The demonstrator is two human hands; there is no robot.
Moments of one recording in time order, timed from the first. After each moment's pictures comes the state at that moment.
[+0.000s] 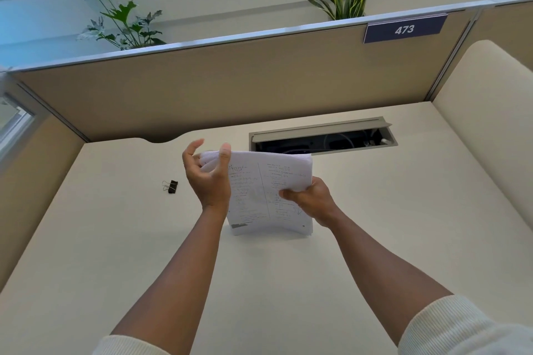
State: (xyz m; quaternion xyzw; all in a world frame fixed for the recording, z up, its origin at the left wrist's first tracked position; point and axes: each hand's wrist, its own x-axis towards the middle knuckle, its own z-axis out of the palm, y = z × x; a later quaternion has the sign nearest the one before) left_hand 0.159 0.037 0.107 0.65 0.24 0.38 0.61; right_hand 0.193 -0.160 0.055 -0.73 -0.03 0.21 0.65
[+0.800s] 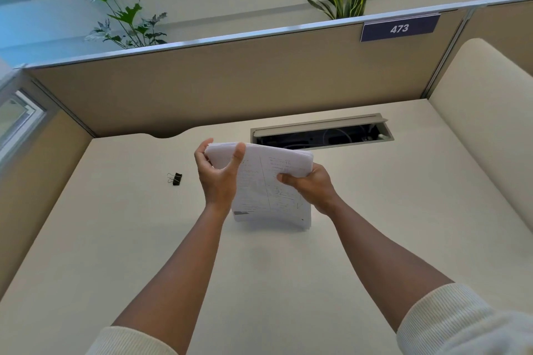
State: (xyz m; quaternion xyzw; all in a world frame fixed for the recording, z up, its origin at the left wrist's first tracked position) left_hand 0.126 0.027 0.108 0.68 0.22 0.26 0.65; right_hand 0.175 -0.164 0.082 -0.73 -0.03 0.17 0.67
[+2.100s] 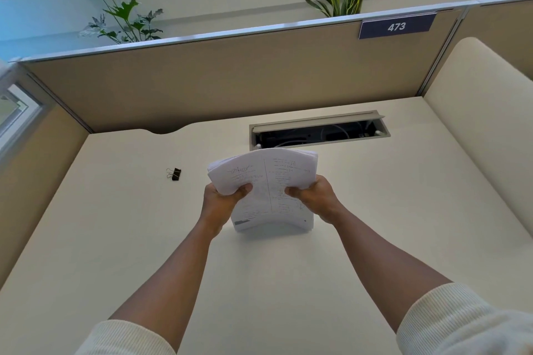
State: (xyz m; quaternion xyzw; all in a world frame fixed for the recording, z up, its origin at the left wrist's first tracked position) left_hand 0.086 0.049 0.063 0.70 0.19 0.08 0.68; right_hand 0.148 -0.173 0.070 -0.76 0.01 0.21 0.61
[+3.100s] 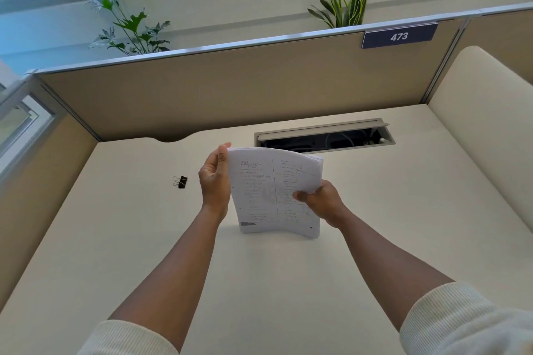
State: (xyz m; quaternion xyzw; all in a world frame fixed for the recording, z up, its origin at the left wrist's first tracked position) left_hand 0.116 0.047 0.111 0.66 0.19 0.21 0.70; right_hand 0.154 -0.172 0.073 -0.78 0.01 0.21 0.59
